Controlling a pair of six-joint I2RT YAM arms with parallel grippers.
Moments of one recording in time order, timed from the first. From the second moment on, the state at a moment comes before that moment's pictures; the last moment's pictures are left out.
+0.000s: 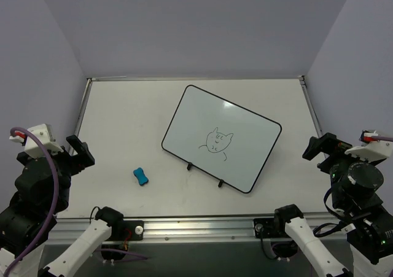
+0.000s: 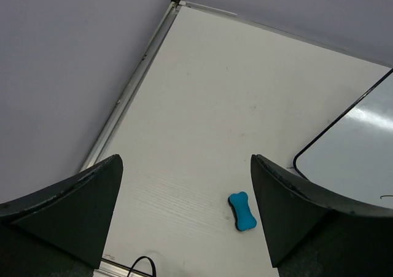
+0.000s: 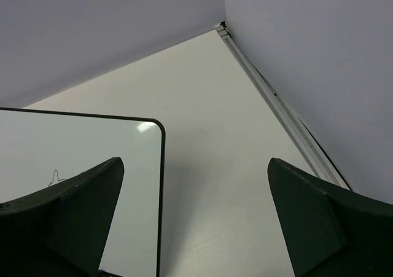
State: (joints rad) left arm -0.45 0.57 1.38 -1.11 -0.72 -0.32; right arm 0.27 0.51 1.32 -1.01 0.56 0.31
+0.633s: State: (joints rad) left arm -0.45 0.62 1.37 -1.11 -0.60 -0.31; right arm 0.27 0.72 1.05 -0.71 0.31 0.30
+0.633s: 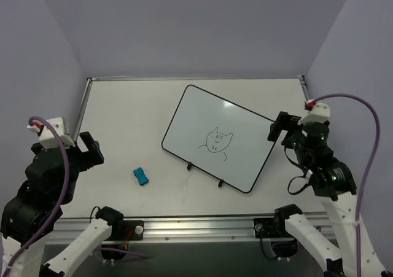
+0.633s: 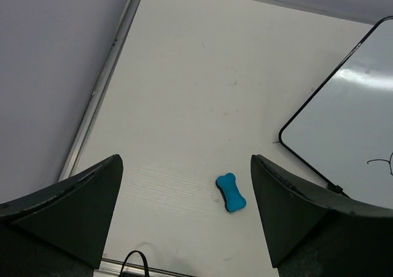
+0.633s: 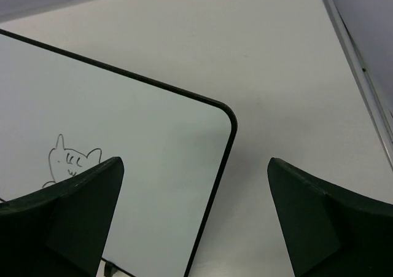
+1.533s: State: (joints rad) left arm -0.45 0.78 1.36 -1.15 -0.44 -0.31; right arm -0.35 1.09 0.77 -0.16 -0.65 0.26
